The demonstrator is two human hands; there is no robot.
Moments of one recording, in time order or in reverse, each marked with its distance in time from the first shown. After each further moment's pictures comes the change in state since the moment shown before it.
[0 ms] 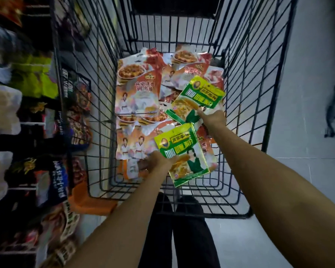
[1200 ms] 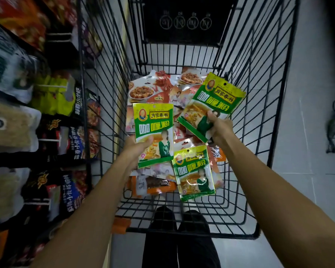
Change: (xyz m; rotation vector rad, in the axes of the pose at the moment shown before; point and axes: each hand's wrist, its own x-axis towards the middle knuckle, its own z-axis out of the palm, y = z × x) left_hand 0.020 0.021 -0.128 -0.605 -0.045 0.290; right_hand -0.014 -0.050 -0.019 0.845 -0.159 0.085
